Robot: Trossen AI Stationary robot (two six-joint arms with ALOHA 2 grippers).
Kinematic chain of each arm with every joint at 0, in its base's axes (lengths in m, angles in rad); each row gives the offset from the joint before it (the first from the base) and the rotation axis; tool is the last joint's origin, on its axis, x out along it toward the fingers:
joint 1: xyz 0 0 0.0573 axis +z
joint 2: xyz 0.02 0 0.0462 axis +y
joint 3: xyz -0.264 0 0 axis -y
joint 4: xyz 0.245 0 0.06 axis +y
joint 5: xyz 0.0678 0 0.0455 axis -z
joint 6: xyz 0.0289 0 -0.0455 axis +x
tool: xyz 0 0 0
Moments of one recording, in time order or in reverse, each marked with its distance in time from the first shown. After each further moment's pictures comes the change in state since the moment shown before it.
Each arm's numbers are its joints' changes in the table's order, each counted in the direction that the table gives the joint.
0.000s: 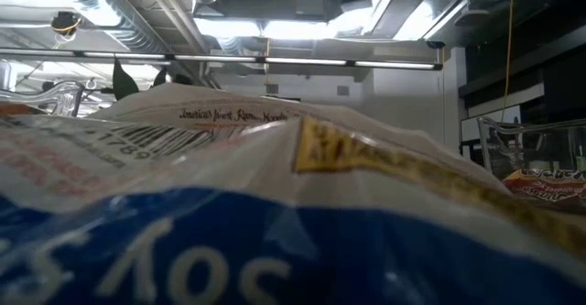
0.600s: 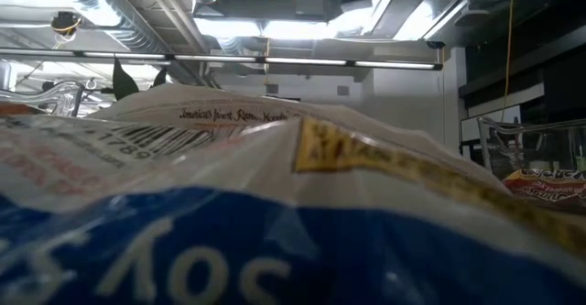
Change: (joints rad) left arm 0.053 0.093 0.000 -0.101 0.132 -0.049; right arm -0.045 0.049 0.000 -0.037 -0.047 -0.029
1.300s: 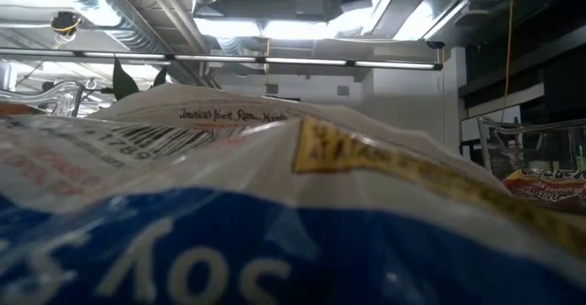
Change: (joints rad) left arm 0.008 0.007 0.000 -0.025 -0.073 -0.015; right arm -0.011 0.001 0.000 -0.012 -0.081 0.004
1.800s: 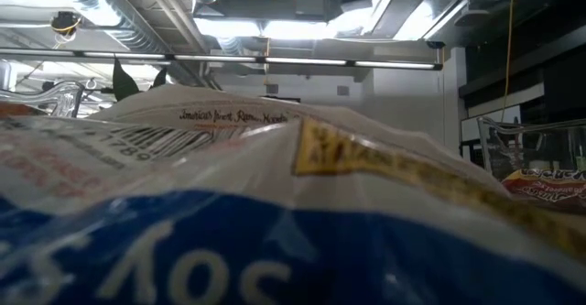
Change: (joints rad) left arm -0.068 -0.047 0.000 0.155 -0.121 -0.442; right arm 0.004 -0.165 0.040 0.132 -0.021 0.034
